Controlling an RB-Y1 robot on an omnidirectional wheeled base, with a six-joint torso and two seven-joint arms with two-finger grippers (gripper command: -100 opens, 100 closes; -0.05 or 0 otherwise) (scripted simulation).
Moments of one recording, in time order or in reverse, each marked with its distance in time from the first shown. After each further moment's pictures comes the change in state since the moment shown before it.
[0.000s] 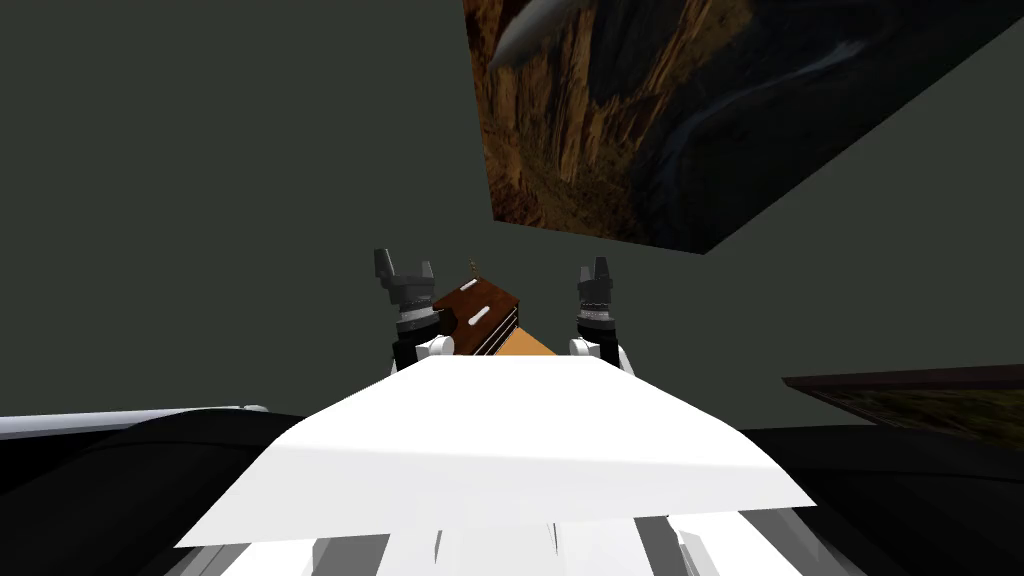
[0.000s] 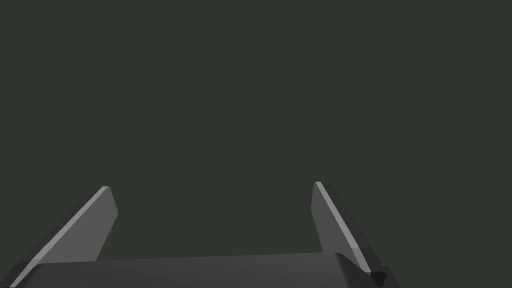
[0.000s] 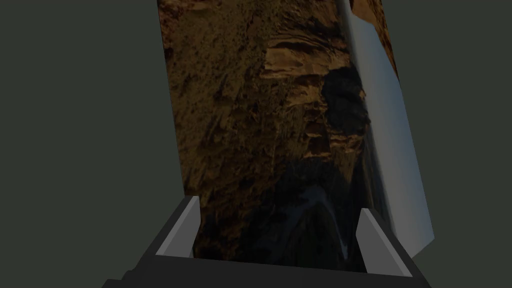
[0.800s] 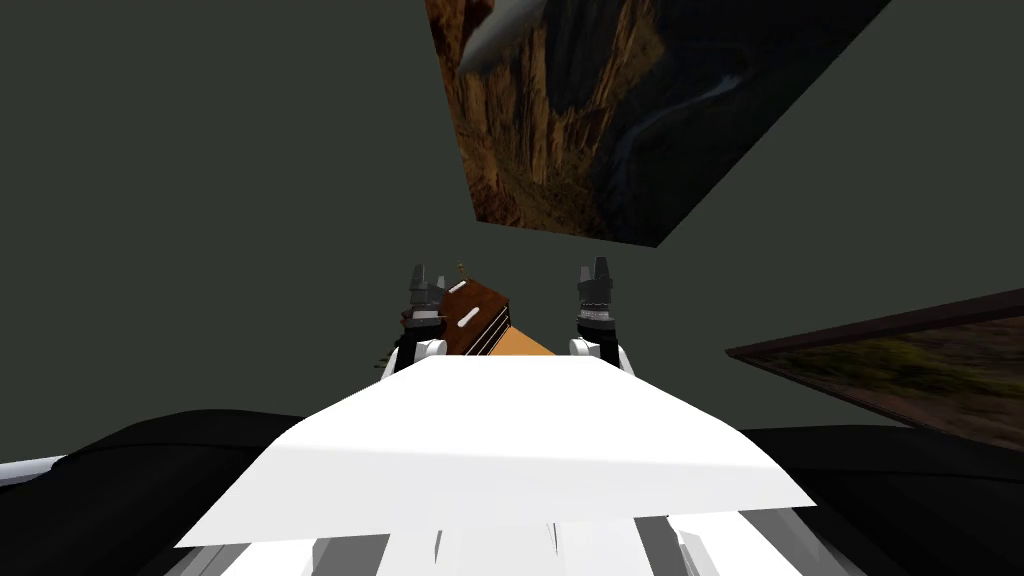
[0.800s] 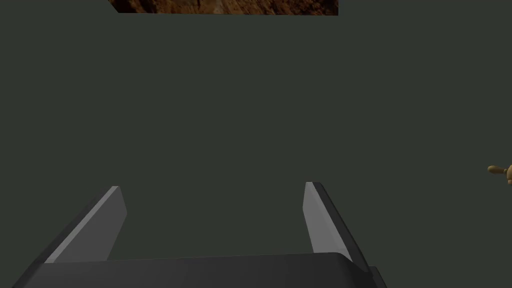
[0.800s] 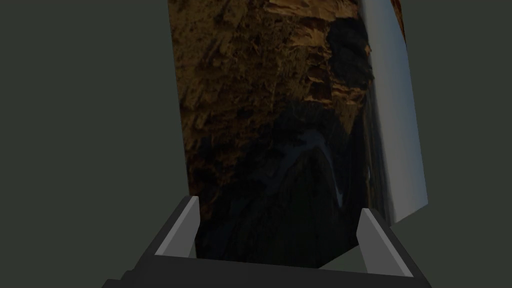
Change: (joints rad) left arm -0.019 0.203 0.047 0.150 0.058 0.136 0.035; right arm 0.000 0.000 0.000 0.000 0.000 0.000 0.000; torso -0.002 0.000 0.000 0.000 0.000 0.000
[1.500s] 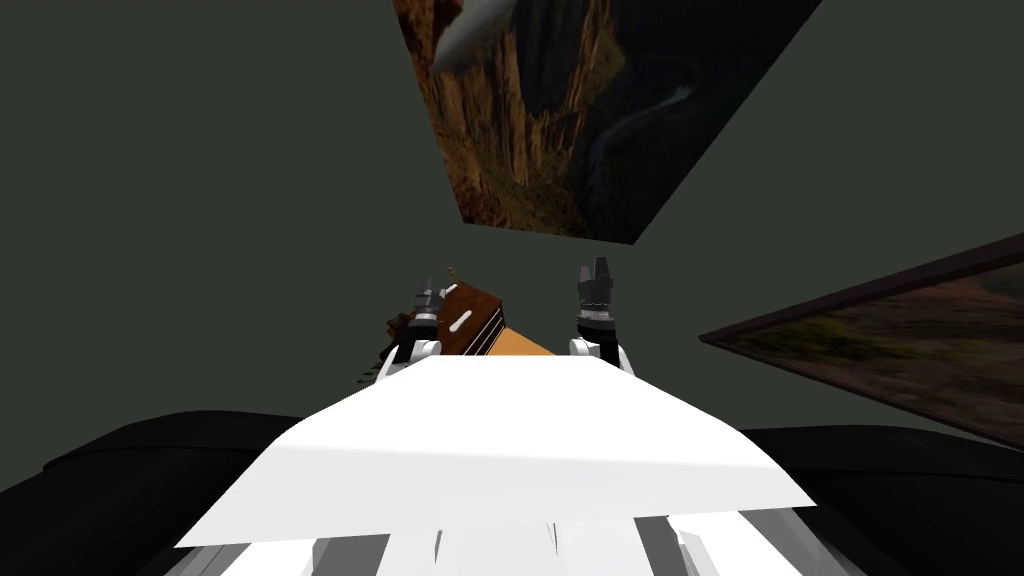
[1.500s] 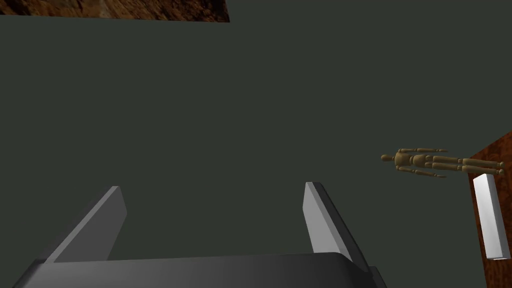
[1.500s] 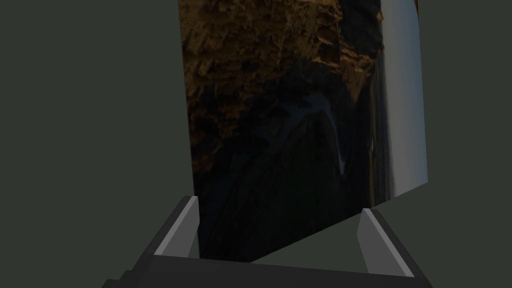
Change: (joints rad) left arm -0.030 0.086 0.065 0.167 0.064 0.124 0.045; right arm 0.000 0.000 0.000 0.000 0.000 0.000 0.000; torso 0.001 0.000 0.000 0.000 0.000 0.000
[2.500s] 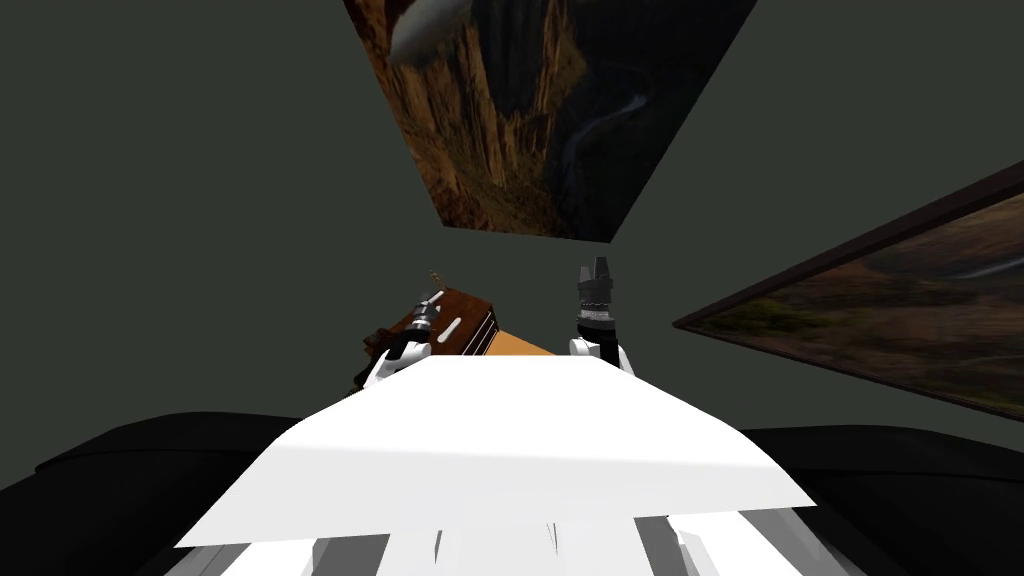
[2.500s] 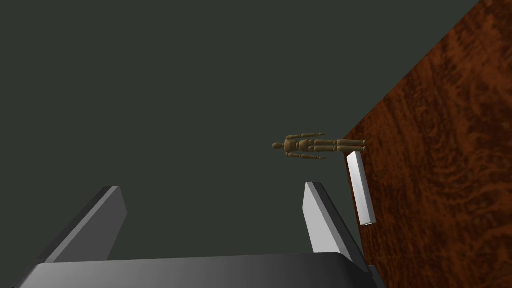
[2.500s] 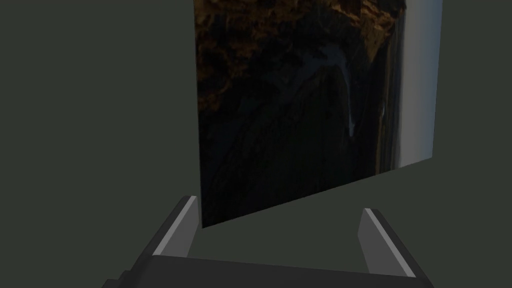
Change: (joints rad) left arm -0.026 0.090 0.082 0.199 0.102 0.208 0.064; right arm 0.000 0.000 0.000 0.000 0.000 0.000 0.000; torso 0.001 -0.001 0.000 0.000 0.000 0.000
